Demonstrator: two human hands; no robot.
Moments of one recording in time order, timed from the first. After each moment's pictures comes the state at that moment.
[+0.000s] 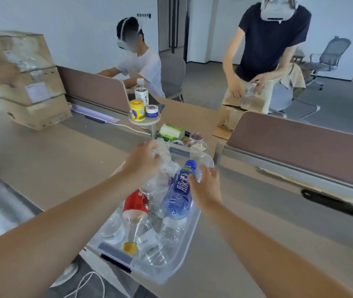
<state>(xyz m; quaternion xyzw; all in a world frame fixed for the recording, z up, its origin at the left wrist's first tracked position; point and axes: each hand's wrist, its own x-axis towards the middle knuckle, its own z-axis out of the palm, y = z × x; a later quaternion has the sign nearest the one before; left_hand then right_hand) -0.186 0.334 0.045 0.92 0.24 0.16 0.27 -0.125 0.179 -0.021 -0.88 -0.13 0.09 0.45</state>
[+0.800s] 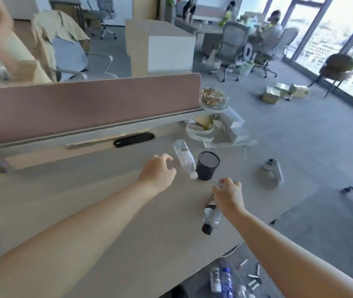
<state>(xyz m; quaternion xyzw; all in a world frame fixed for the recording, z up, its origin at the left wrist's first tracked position) -0.099 -0.151 -0.022 0.92 -0.18 -0.13 0.33 -0.214 -0.306 -0.047 -0.82 0.42 -0.05 0.38</state>
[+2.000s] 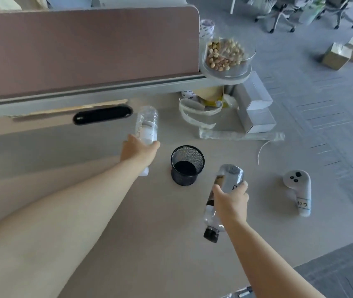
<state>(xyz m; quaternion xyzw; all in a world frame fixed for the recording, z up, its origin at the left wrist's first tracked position) 0.038 -0.335 -0.144 0.90 0.19 -0.15 0.35 -0.119 -0.503 -0.165 -0.75 0.50 0.03 0.42</state>
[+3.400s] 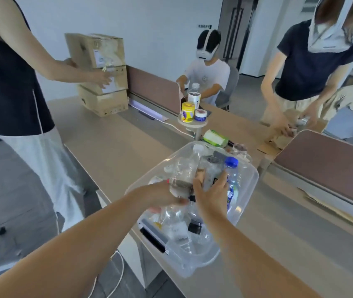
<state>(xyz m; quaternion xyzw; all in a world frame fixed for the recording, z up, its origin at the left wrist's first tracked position) -0.288 0.341 0.021 0.85 0.33 -0.15 0.38 -0.198 0.234 -0.024 -0.83 -0.15 0.09 0.52</state>
